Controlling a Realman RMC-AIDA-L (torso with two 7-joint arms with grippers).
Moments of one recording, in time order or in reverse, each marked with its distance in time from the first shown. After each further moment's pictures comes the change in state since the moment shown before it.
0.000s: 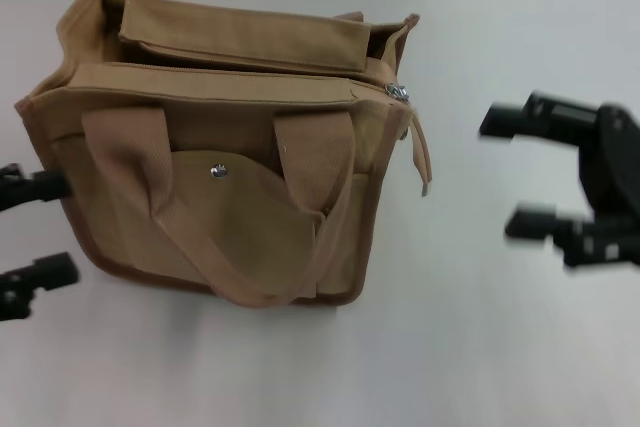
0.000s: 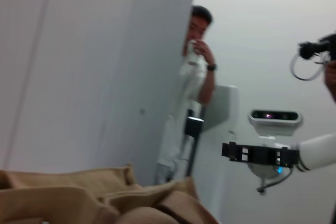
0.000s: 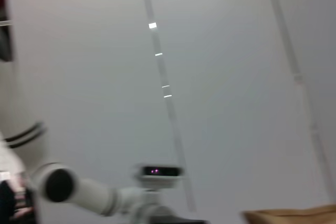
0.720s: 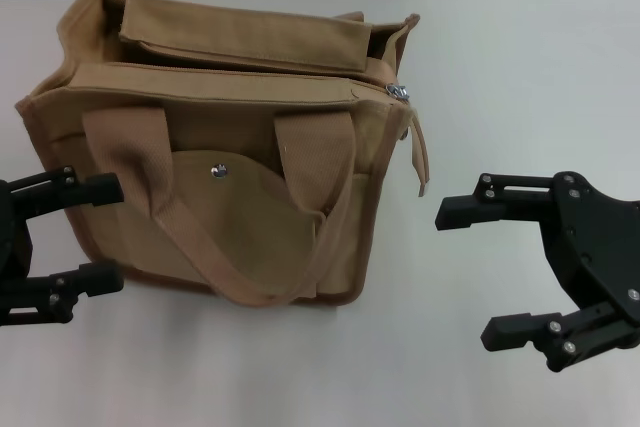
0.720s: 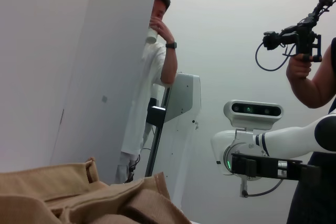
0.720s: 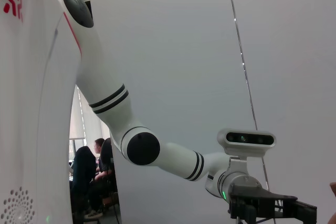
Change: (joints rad) left arm -0.064 -0.018 0.050 -0.005 0.023 -0.002 -0.023; right arm 0.004 0.025 -0.148 -0.061 -0.015 -0.038 -0.005
